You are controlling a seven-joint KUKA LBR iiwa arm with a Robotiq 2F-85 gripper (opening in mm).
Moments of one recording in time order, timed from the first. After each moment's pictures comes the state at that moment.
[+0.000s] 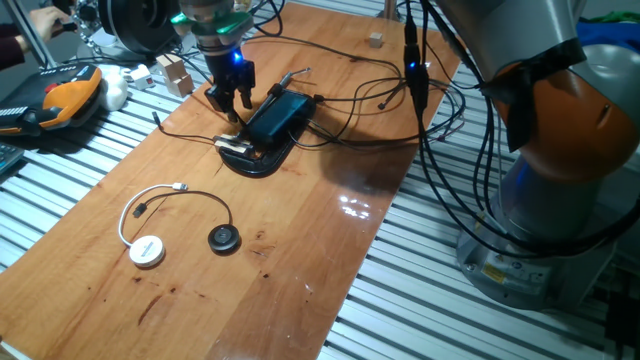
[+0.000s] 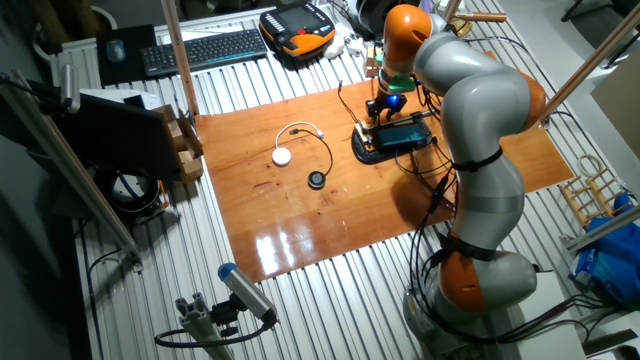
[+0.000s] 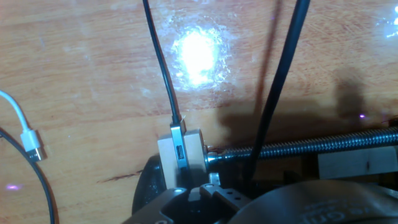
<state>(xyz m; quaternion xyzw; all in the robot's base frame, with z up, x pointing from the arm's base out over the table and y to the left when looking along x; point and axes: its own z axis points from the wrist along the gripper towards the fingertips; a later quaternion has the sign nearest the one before) 0.638 -0.066 0.082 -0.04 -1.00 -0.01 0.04</state>
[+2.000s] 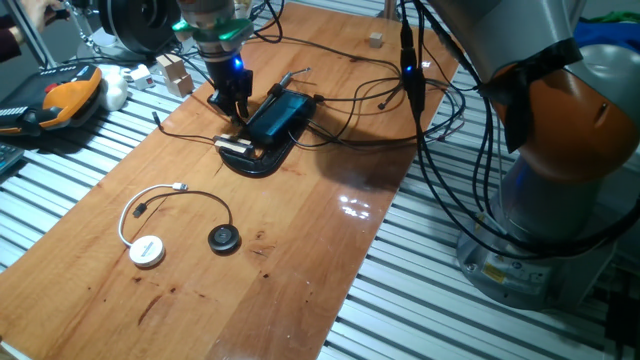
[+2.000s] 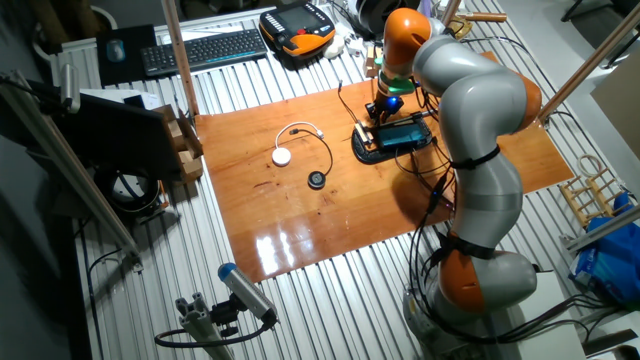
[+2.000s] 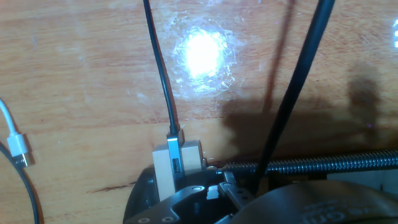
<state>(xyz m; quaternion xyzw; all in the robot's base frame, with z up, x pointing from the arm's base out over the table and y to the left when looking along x) 0.643 -0.068 0.063 -0.02 -1.00 -0.02 0.04</state>
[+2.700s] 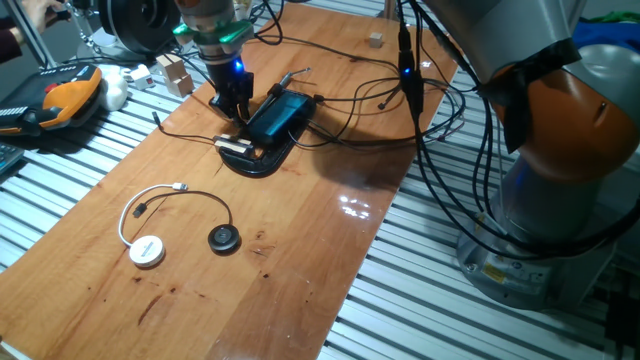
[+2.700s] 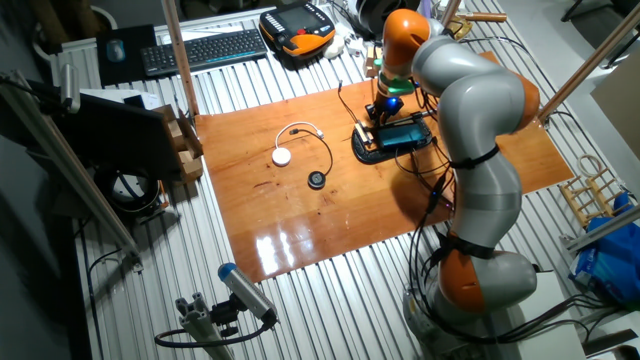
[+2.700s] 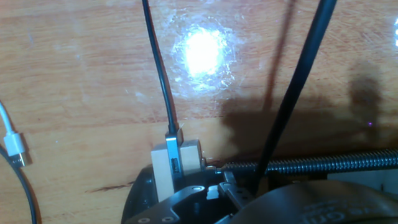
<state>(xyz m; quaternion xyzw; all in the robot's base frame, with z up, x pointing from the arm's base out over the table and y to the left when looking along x) 0.641 -0.068 0.059 -0.02 -1.00 -0.01 0.05</state>
